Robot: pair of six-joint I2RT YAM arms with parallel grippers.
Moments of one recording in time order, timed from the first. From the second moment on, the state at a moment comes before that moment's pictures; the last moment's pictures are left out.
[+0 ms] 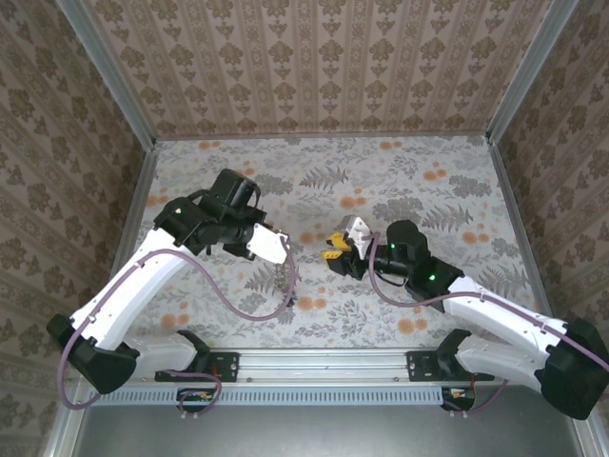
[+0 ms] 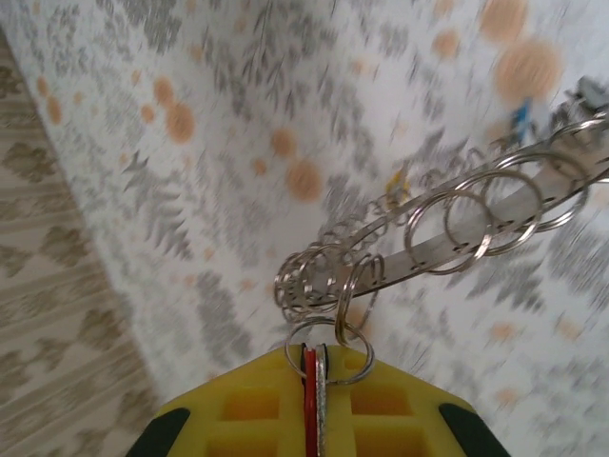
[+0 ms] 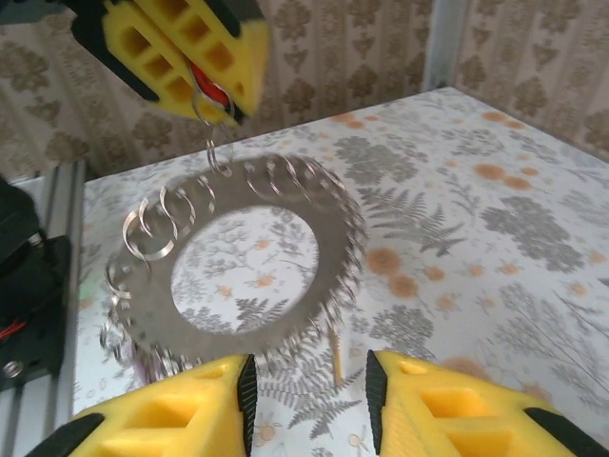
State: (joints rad) left arm -0.71 1.22 1.37 -1.13 0.07 1.45; right arm 0.69 1.01 0.59 0.15 -0.36 -0.07
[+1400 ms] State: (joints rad) left arm -0.87 1.81 1.94 -0.98 -0.20 1.66; right arm 0.56 0.33 0.35 0.06 0.21 -0.13
